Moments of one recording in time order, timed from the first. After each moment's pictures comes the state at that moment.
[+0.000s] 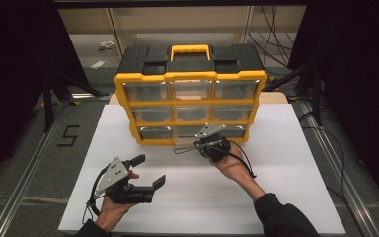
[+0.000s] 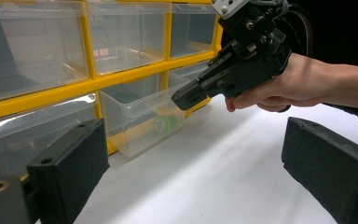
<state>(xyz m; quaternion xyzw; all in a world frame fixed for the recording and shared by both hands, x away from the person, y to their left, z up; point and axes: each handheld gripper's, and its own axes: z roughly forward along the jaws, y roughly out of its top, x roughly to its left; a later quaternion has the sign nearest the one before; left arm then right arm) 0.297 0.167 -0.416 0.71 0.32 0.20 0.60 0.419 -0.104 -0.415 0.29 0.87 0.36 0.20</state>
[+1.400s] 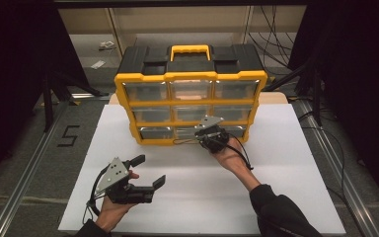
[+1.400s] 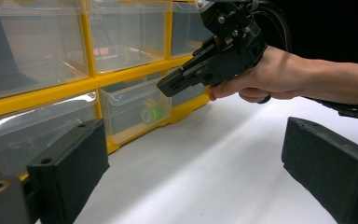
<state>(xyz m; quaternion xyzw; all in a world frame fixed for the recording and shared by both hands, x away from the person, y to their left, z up) 0.297 0.167 -0.416 0.71 0.32 0.20 0.60 0.444 -0.102 -0.414 0.30 0.86 0.35 0.23</state>
